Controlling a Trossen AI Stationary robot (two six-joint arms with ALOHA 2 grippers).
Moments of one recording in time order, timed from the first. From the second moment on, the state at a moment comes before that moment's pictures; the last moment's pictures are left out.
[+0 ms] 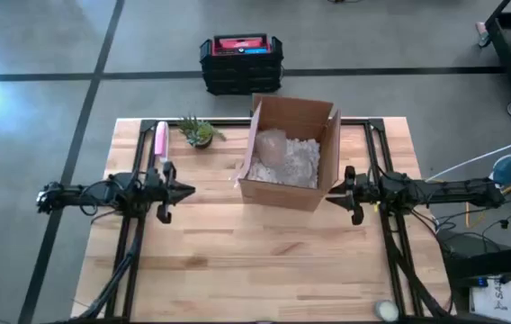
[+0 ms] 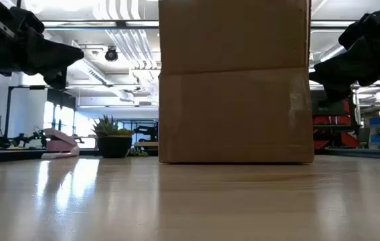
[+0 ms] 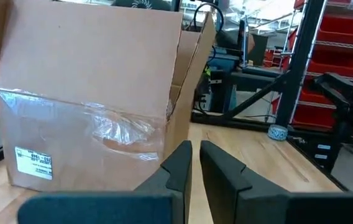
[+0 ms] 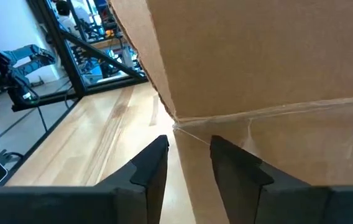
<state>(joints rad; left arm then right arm) -0.03 0.02 0.01 0.08 -0.09 -0.13 -0.02 0.22 0.01 0.11 -0.05 0.21</state>
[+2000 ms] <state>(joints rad) -0.03 0.03 0.01 0.09 0.11 -0.17 -0.02 0.22 0.01 0.11 -0.05 0.21</state>
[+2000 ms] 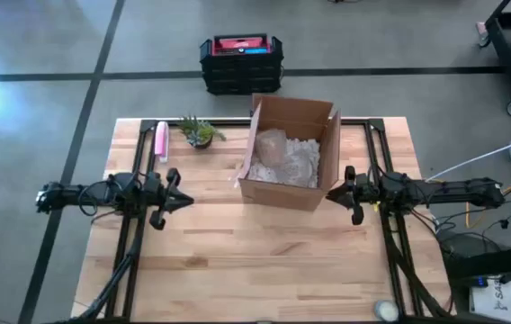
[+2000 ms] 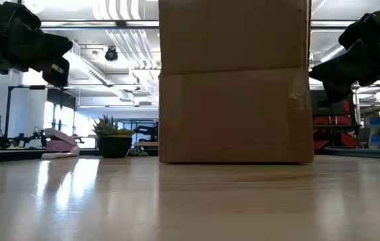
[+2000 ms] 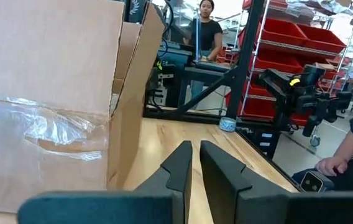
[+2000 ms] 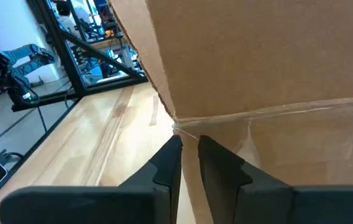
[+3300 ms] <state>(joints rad) -0.03 0.16 0.01 0.09 0.11 -0.17 -0.02 0.22 0.01 0.11 -0.05 0.21</state>
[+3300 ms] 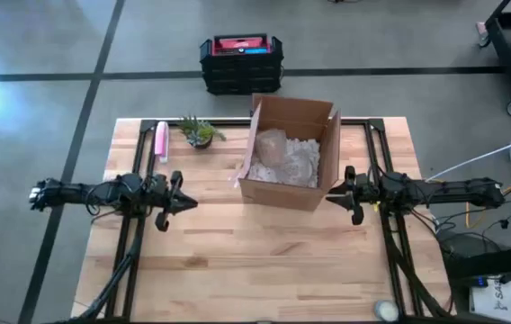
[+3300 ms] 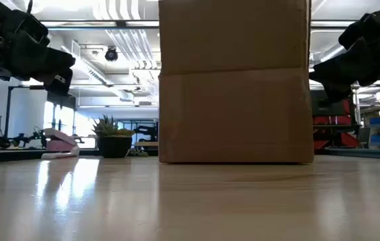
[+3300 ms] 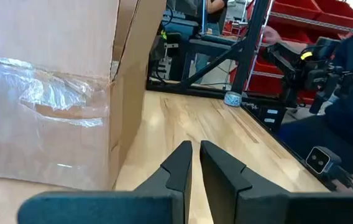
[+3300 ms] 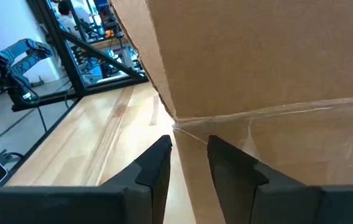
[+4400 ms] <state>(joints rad) -0.03 0.29 0.01 0.09 0.11 -0.17 -0.02 0.22 0.01 0.11 -0.05 0.21</state>
